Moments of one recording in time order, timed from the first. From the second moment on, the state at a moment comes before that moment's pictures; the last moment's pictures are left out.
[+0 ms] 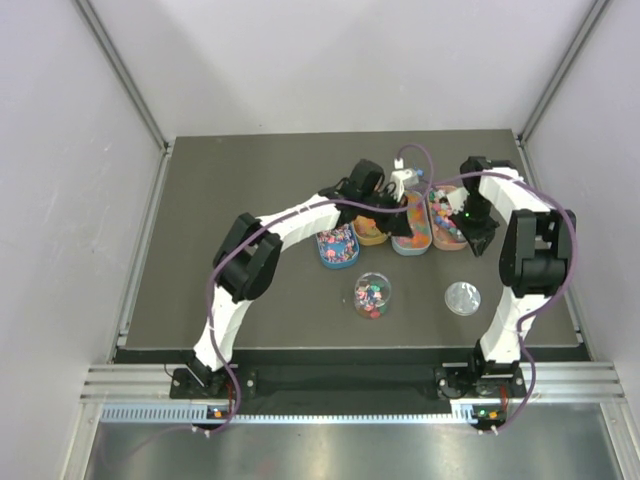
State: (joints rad) left arm -0.75 2.23 1.76 -0.14 0.72 -0.18; right arm 0.01 1.90 1.47 -1.18 0.12 -0.48
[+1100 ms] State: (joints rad) left arm -0.61 2.77 2.47 0.11 0.61 -0.34; right arm 0.06 1.92 1.37 -1.08 0.15 -0.43
